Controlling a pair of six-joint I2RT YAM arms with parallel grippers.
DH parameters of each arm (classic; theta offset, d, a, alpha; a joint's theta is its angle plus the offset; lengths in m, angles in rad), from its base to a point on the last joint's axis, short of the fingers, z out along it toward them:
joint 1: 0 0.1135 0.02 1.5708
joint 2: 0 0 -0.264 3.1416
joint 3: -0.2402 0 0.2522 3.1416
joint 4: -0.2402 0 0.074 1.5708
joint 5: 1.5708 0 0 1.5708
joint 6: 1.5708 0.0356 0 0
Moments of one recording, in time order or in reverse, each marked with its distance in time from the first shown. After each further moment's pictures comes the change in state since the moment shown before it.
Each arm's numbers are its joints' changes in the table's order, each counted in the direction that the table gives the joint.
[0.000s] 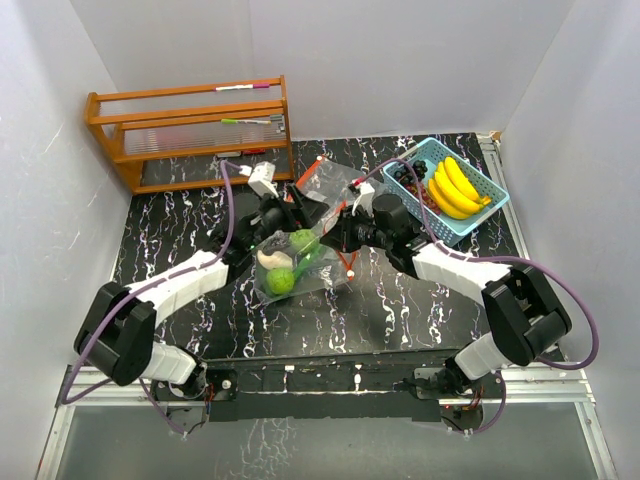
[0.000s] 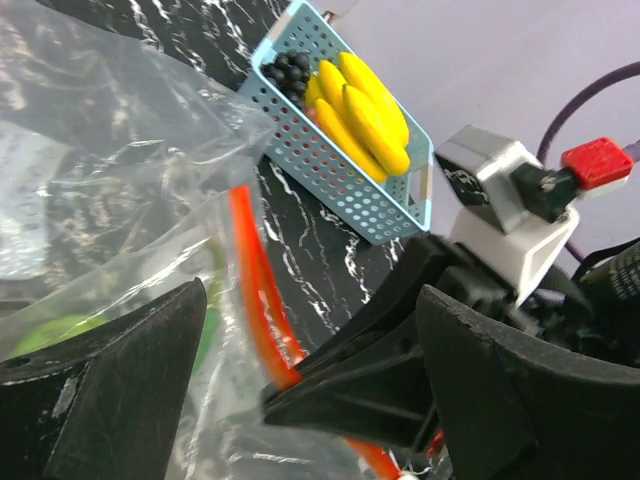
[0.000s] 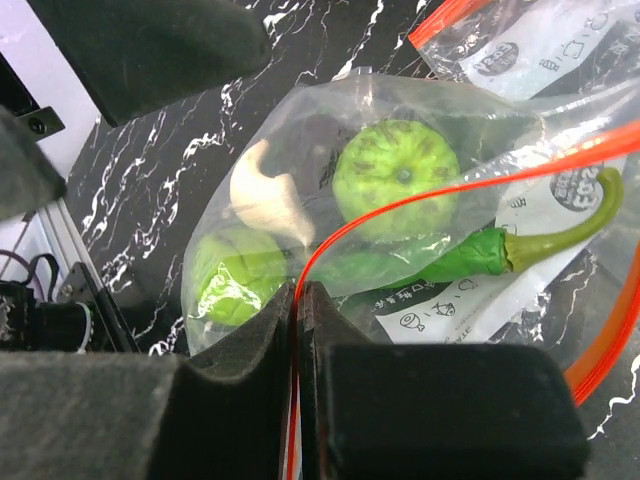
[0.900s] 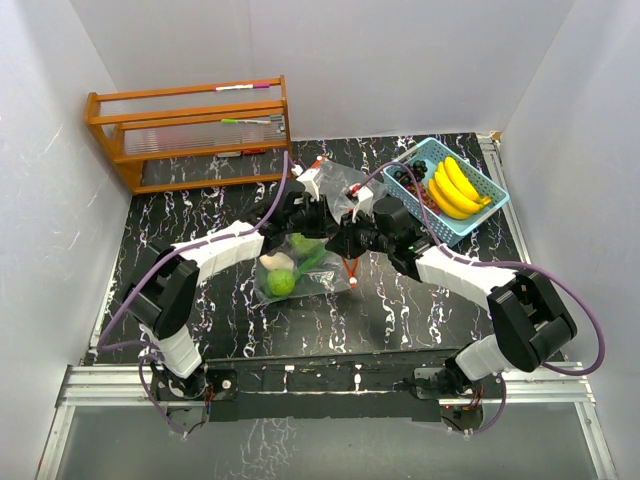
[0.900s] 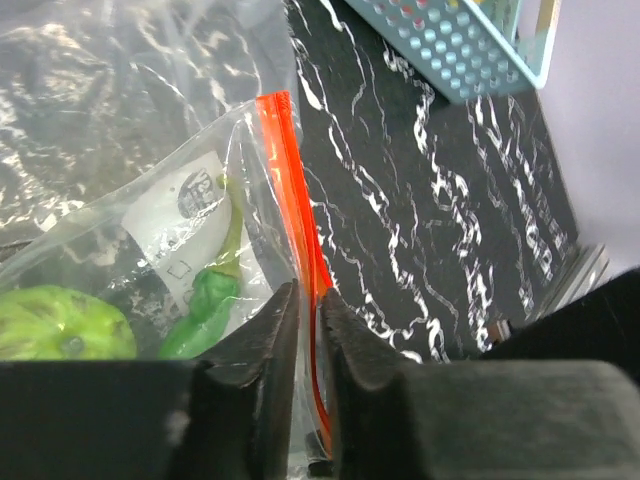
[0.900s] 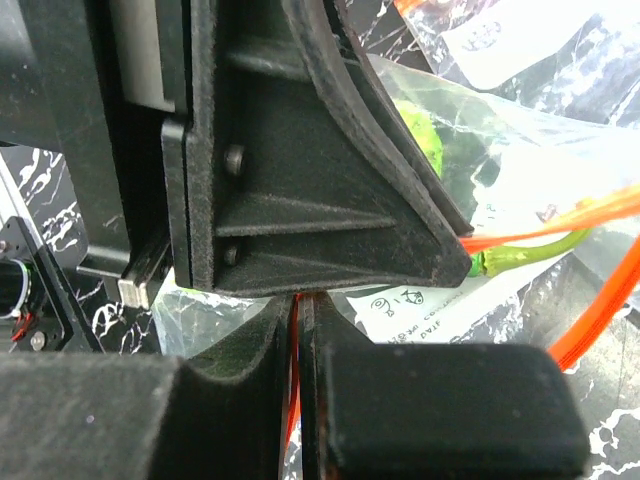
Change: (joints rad) left arm -0.092 -0.333 -0.358 -0.438 0.092 0.147; right arm 0.007 0.038 0.024 -0.065 -0.005 -0.169
